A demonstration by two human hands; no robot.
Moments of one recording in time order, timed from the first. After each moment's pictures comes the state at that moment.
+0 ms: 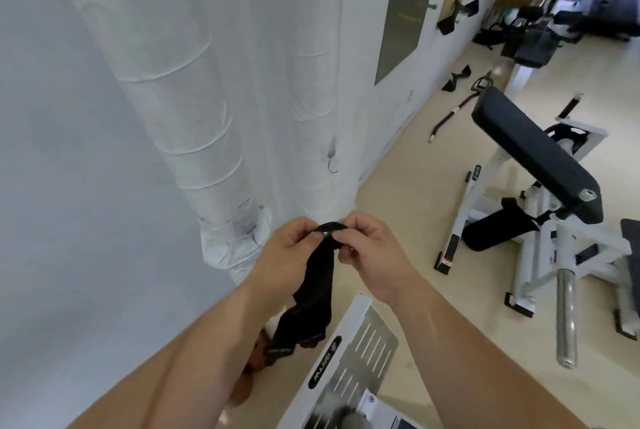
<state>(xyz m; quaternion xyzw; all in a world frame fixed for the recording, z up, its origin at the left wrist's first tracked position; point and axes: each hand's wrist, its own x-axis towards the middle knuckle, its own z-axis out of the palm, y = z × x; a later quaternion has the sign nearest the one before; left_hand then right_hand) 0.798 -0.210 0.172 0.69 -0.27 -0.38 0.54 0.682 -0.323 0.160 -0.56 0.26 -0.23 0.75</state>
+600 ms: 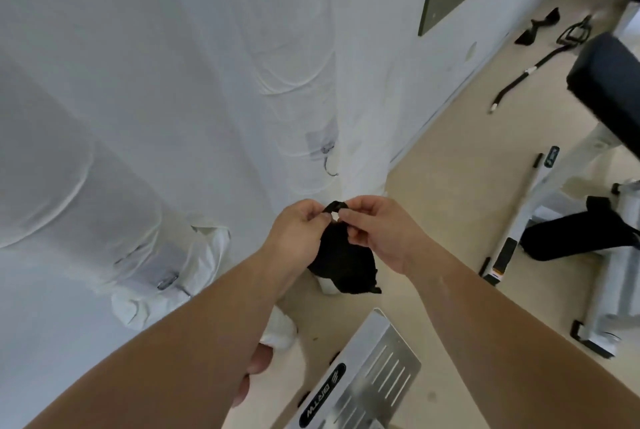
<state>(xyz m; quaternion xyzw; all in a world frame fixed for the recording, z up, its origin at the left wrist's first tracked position) 0.879 -0.416 0.043 0.81 -0.18 -0.33 0.45 0.776 -0.541 0.022 -0.55 0.29 -0.09 0.78</state>
